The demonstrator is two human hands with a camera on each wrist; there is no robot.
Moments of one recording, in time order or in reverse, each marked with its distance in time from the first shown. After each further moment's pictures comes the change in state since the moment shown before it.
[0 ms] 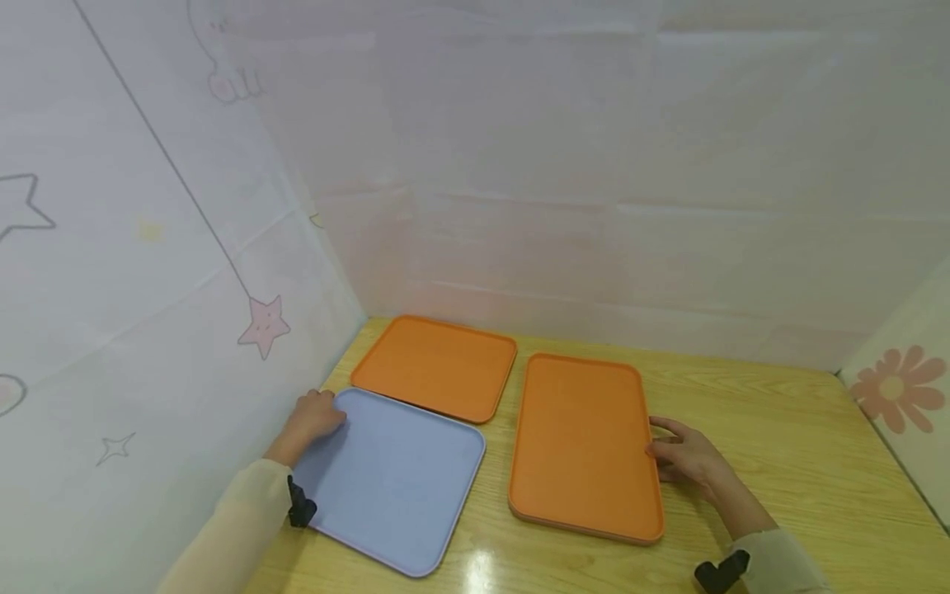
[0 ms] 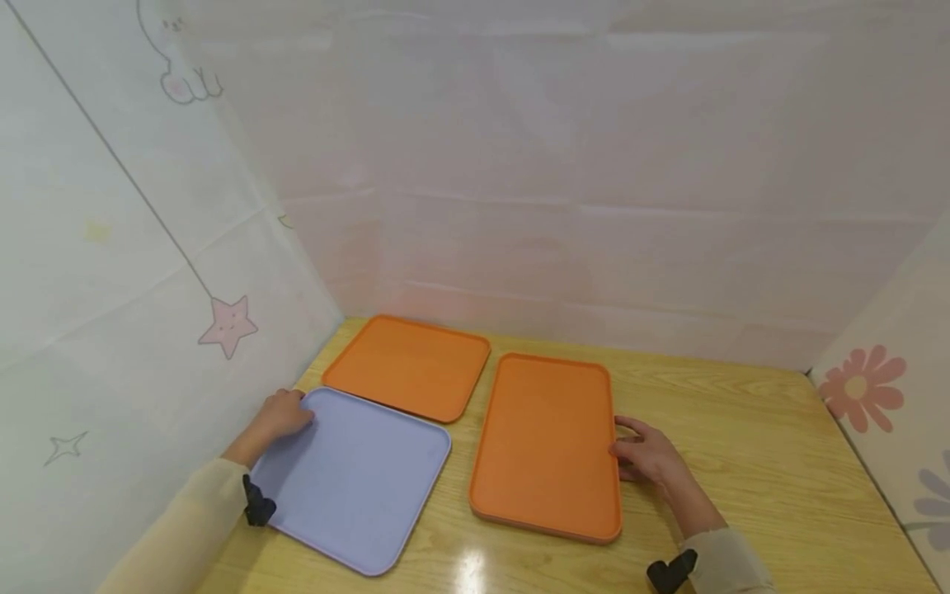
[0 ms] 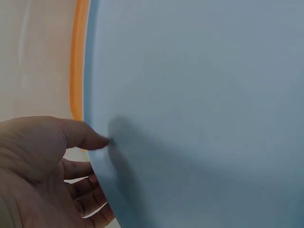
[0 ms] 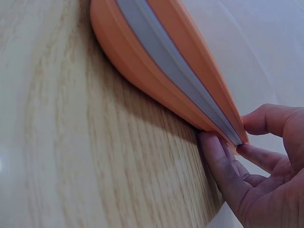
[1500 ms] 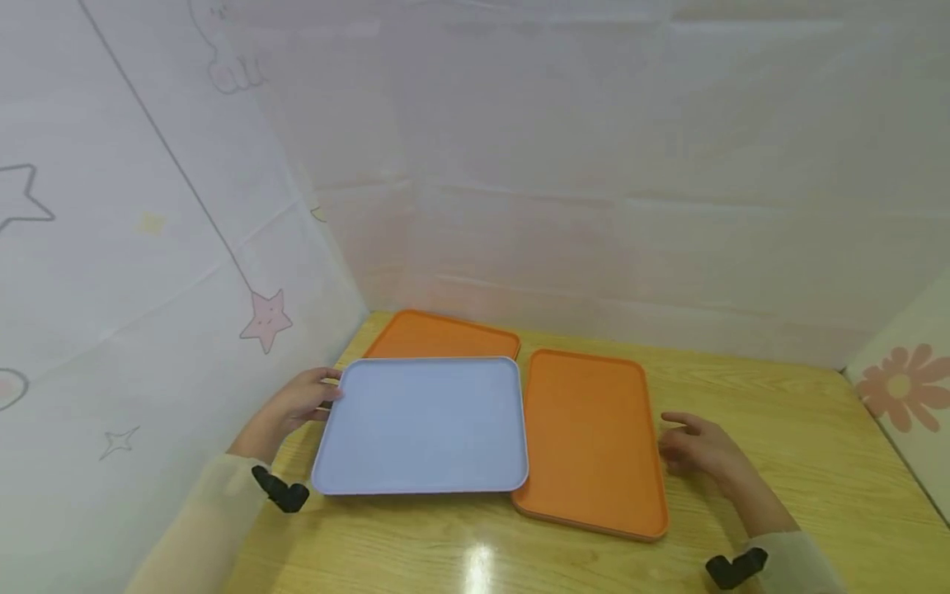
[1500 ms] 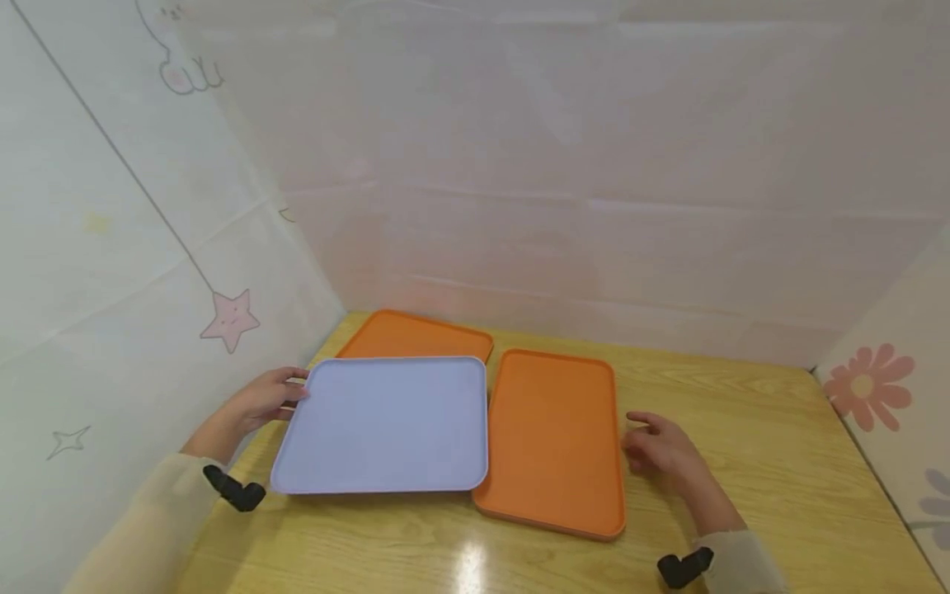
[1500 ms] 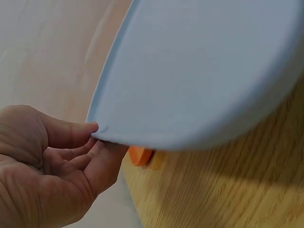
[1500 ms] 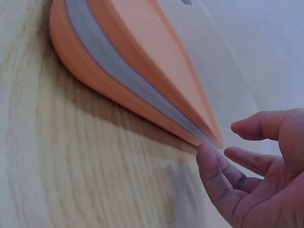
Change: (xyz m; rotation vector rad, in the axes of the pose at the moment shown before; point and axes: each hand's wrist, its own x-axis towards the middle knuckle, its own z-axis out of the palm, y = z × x) left_hand -0.022 0.006 -0.045 -0.938 -0.255 0.073; right_hand -0.010 -0.010 -0.012 -0.057 0.019 -0.036
